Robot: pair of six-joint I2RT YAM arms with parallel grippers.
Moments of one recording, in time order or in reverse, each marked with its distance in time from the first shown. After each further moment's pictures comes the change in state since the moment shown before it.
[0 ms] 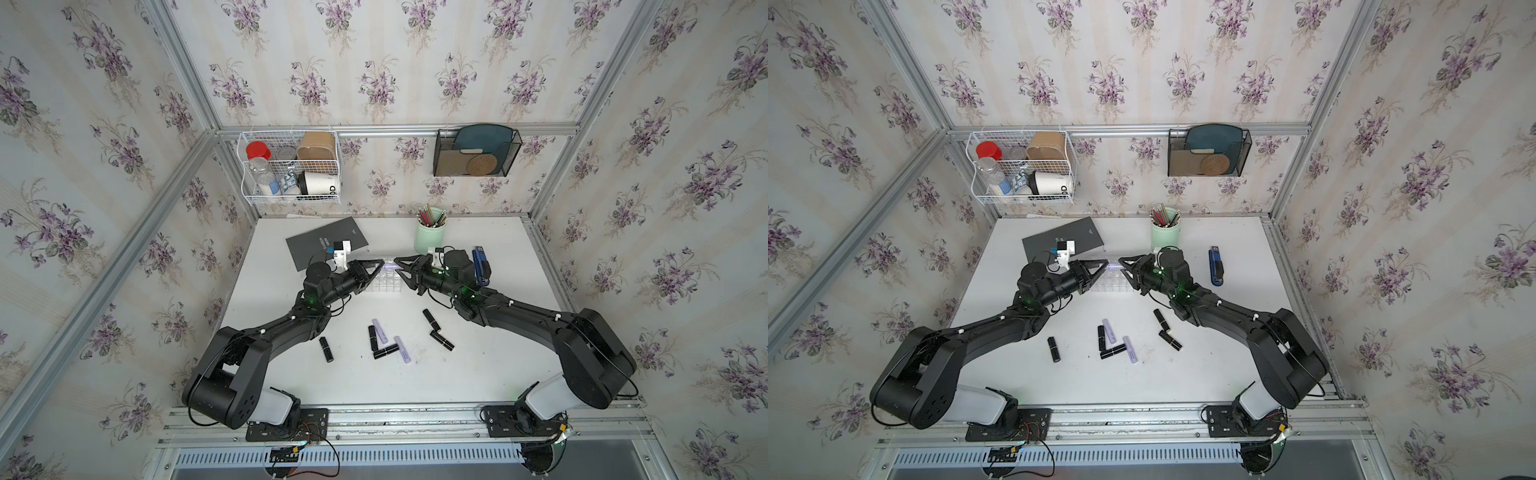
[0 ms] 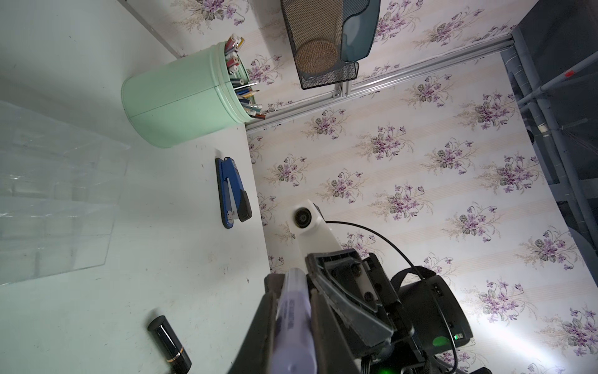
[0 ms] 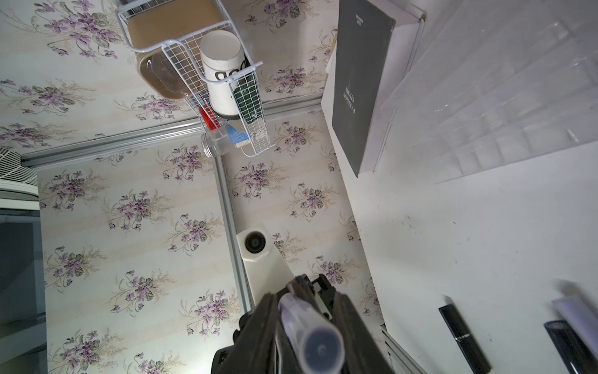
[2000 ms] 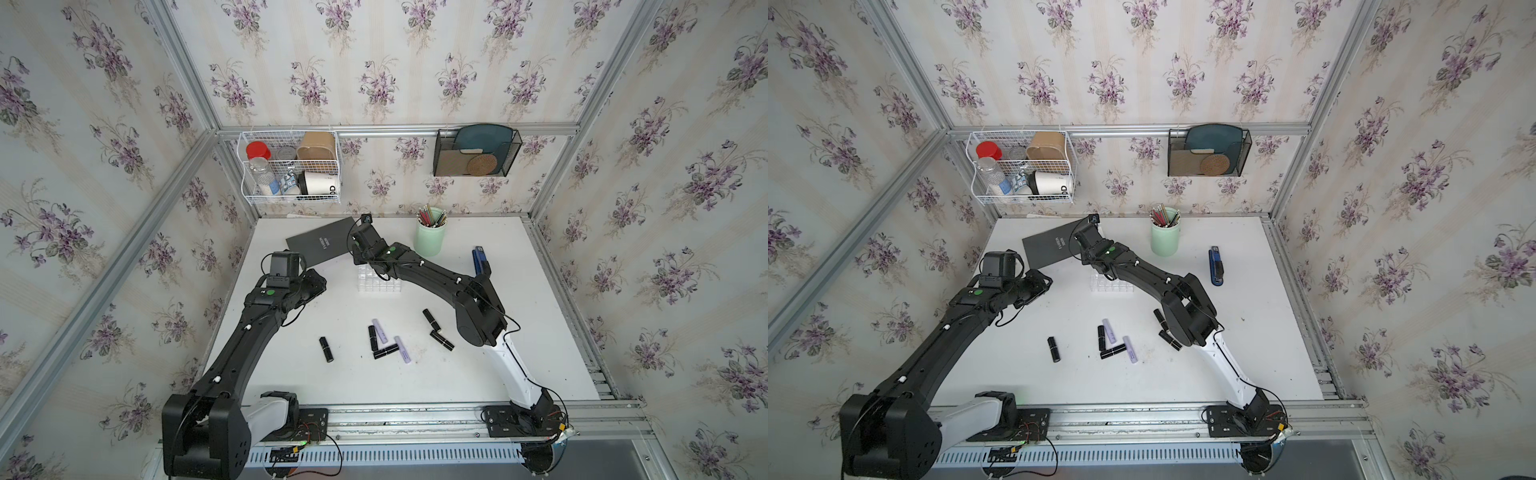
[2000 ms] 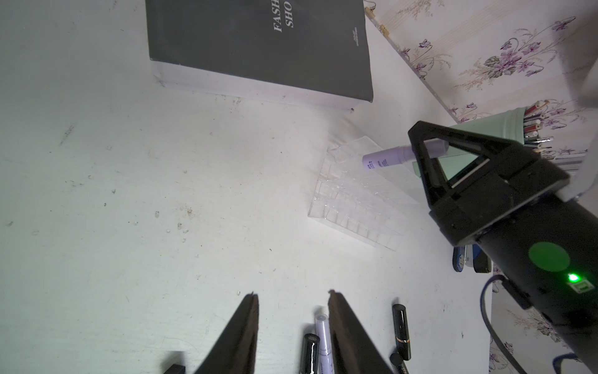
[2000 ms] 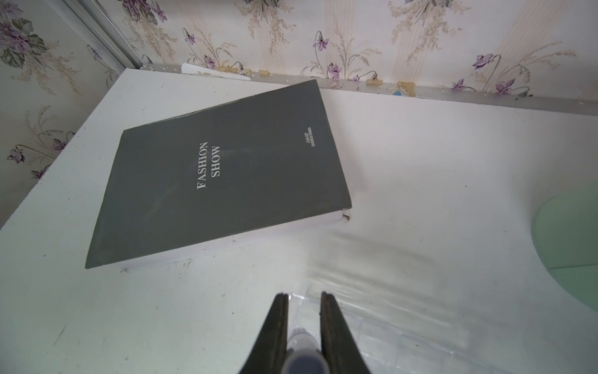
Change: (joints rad) left arm 0.294 -0.270 0.272 -1.345 -0.390 0.601; right arm 0.196 0.826 1.250 -0.908 0.671 -1.222
